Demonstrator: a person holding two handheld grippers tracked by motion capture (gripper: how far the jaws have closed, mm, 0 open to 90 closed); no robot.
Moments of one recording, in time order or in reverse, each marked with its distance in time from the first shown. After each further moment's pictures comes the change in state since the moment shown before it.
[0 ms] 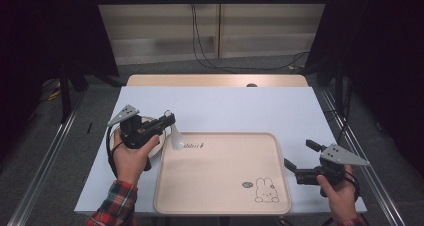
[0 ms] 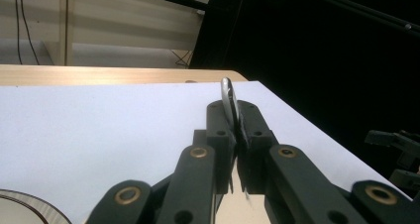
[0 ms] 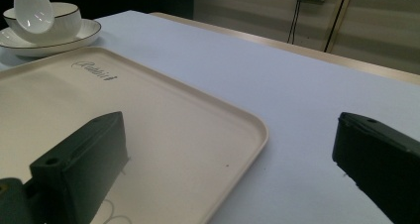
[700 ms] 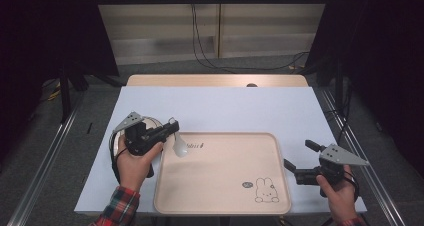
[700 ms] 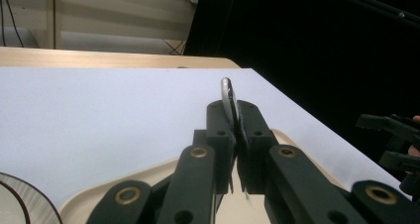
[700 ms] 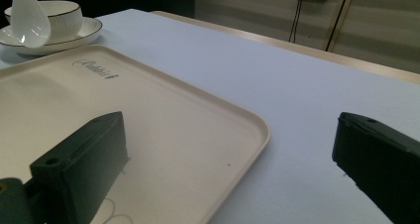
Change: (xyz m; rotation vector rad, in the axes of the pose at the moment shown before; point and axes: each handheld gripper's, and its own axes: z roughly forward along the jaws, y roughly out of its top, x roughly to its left) left arm -0.005 -0.015 0.001 0.028 -0.028 -0.006; right arm 0.001 0.000 0.000 0.006 0.004 -0.003
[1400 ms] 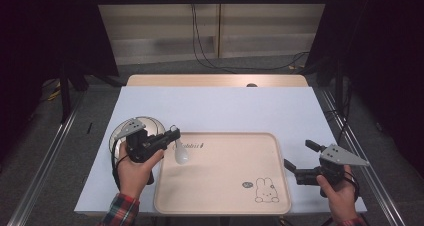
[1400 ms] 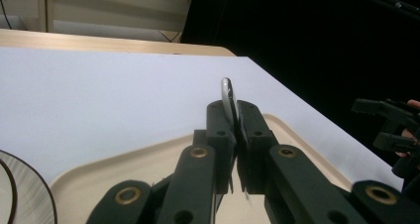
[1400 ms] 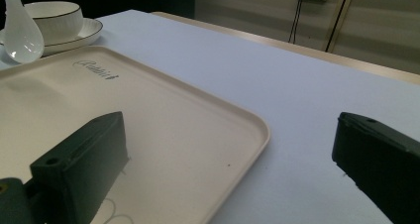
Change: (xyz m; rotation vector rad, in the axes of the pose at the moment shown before) left arm -0.002 -0.017 -0.003 0.028 -0.016 -0.011; right arm 0.000 0.000 -0.001 -0.001 0.000 0.004
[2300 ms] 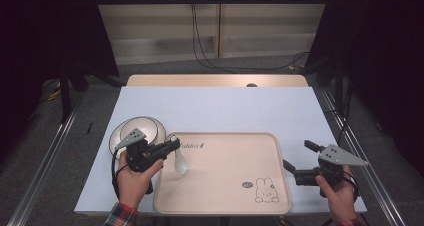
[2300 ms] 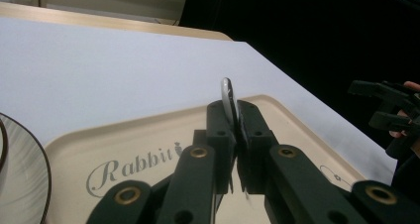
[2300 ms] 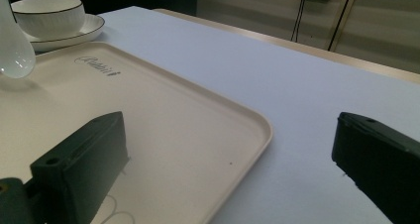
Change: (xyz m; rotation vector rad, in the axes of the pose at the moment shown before) left arm 0.001 -0.023 -0.006 0.027 -0.009 -0.025; right arm 0.001 -0.001 0.002 0.006 0.003 -0.011
